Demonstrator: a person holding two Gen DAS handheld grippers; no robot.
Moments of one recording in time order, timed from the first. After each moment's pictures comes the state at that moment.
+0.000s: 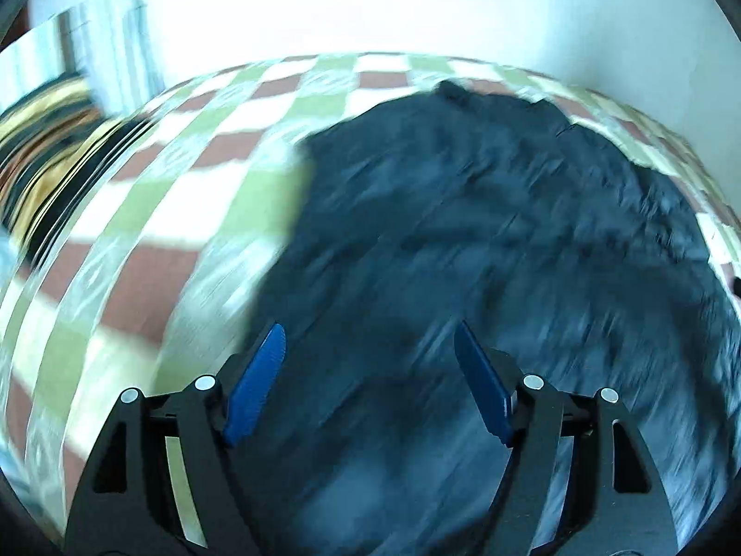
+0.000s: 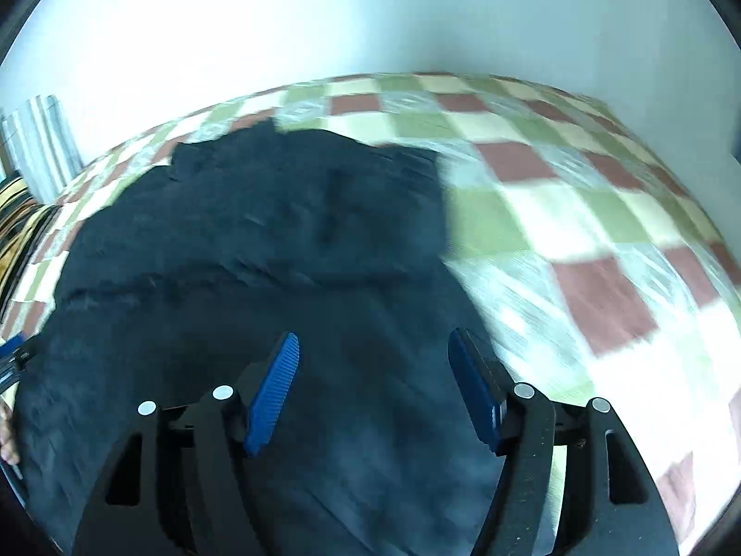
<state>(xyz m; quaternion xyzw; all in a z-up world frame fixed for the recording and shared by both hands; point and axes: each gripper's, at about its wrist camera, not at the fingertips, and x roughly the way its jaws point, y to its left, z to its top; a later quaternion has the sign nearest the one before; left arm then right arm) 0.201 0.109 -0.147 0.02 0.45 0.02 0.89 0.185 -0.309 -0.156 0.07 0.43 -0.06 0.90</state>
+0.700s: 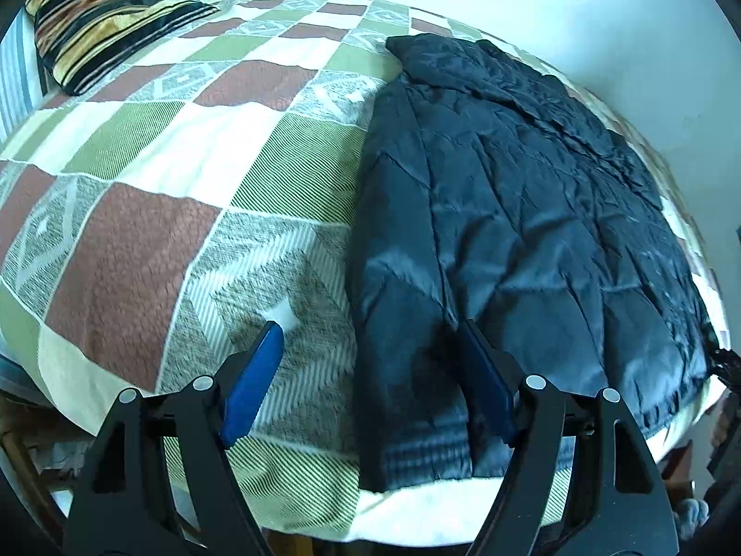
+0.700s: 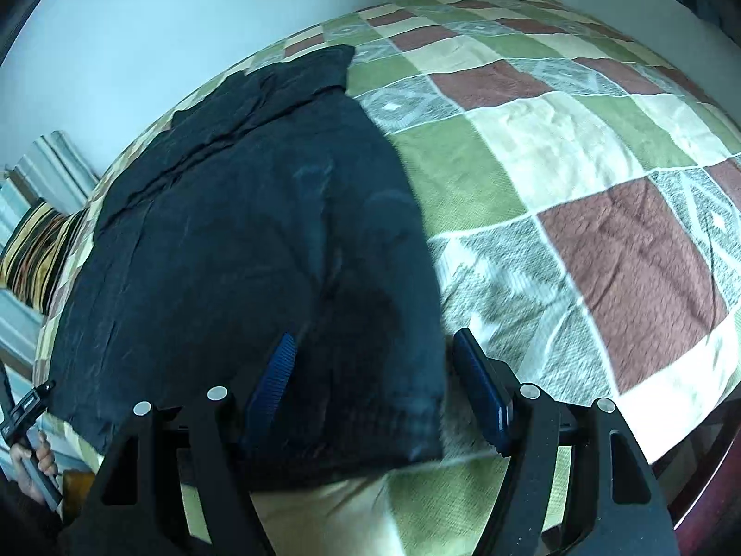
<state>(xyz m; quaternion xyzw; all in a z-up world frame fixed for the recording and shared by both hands) 0.058 0.188 -0.174 -0.10 0.49 -0.02 0.86 0.039 -0.364 -0.203 0.18 0.48 -0.02 0.86</state>
